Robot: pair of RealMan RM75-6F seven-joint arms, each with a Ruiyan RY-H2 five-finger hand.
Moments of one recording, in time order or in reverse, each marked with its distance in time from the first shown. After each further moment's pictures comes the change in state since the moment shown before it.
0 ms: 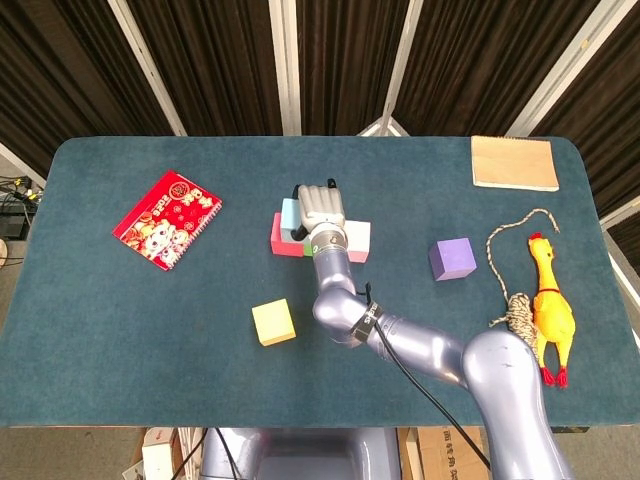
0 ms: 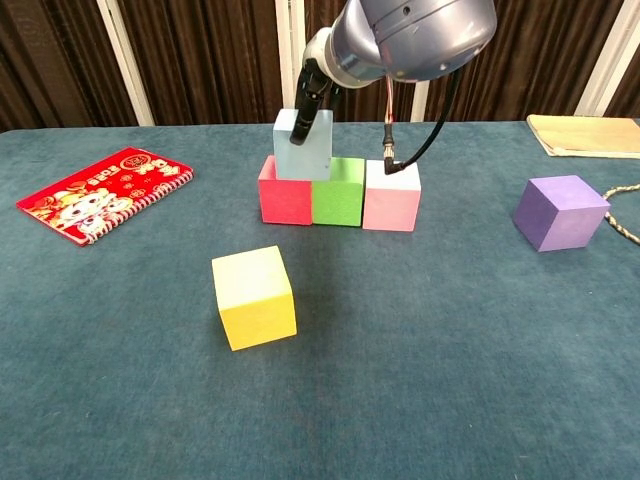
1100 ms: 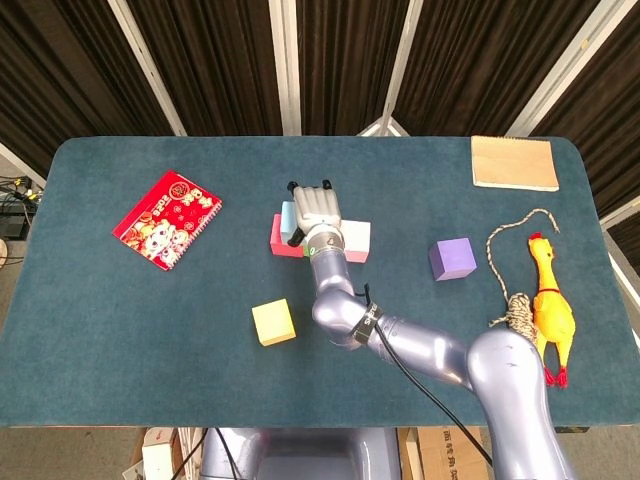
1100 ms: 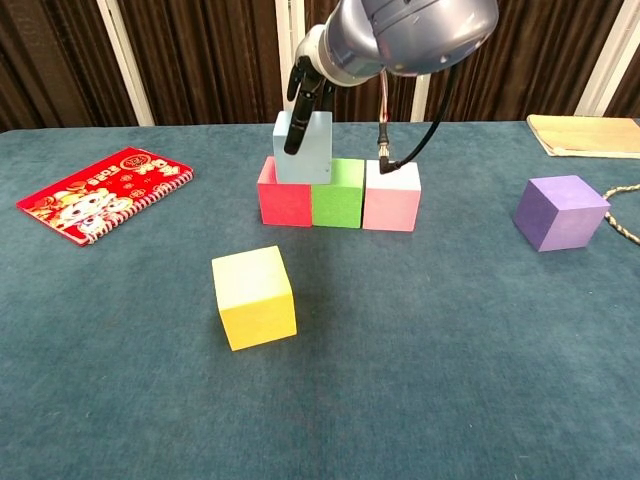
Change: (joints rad) left arm -0.003 -0.005 -0.002 0.001 -0.003 0.000 0.007; right arm -0.007 0.014 0.021 -0.043 -0.014 -0.001 0.010
